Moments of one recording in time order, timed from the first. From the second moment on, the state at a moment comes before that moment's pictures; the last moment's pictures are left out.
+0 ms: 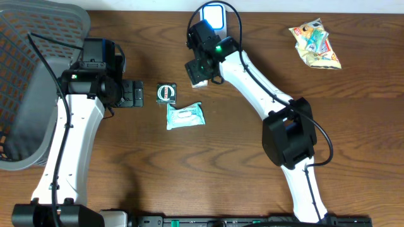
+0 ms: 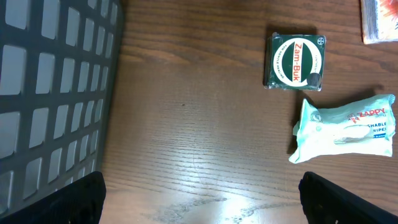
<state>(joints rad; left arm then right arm) -0.02 1.50 1.37 -1.07 -0.05 -0.04 0.55 2.34 2.08 -0.91 -0.02 0.16</state>
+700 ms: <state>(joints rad) -0.02 1.50 1.37 -1.07 -0.05 -0.04 0.45 2.31 2.08 -0.92 0.02 0.18</state>
